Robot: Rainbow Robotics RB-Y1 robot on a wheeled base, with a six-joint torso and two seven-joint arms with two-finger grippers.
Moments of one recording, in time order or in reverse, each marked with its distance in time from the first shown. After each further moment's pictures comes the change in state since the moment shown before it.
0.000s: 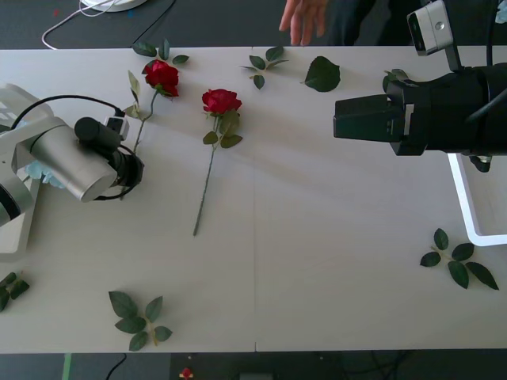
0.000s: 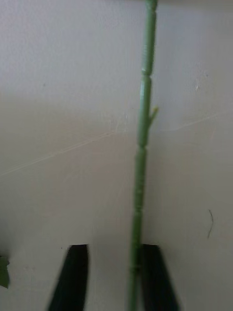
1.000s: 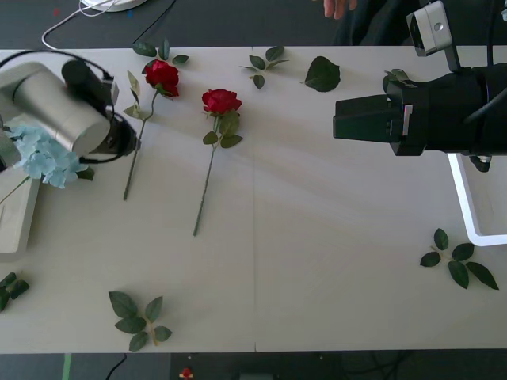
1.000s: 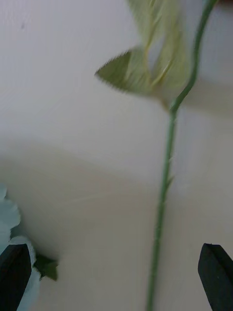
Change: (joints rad) right arm 0.000 0.000 0.000 0.000 0.010 0.000 0.000; left arm -0.145 0.047 0.000 -0.002 0.119 0.153 0.000
